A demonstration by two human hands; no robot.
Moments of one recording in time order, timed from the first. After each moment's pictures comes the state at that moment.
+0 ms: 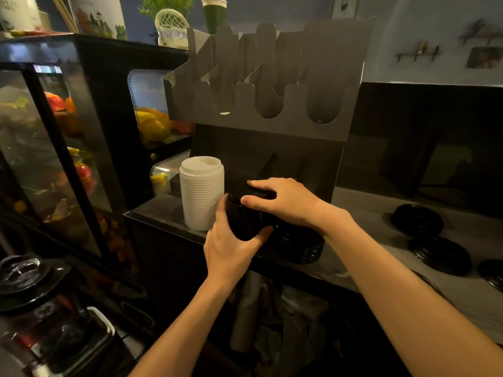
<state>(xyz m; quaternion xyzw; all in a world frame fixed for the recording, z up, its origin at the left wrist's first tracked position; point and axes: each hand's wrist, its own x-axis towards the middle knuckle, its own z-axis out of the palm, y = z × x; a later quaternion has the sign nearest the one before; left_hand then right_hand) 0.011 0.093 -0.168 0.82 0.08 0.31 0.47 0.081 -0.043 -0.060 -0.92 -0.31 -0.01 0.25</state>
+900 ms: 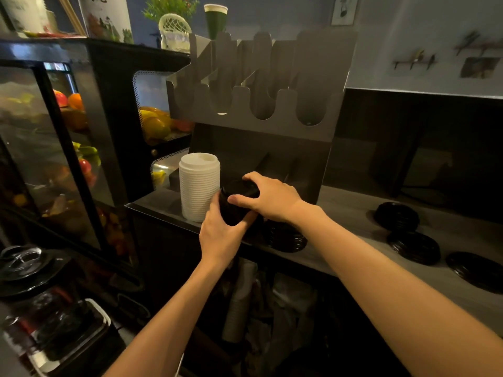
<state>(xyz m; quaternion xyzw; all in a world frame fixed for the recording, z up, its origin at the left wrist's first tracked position) 0.006 0.093 -0.161 0.80 0.07 0.31 0.51 0.059 -0.033 -0.061 -0.95 -0.26 -0.04 0.18</state>
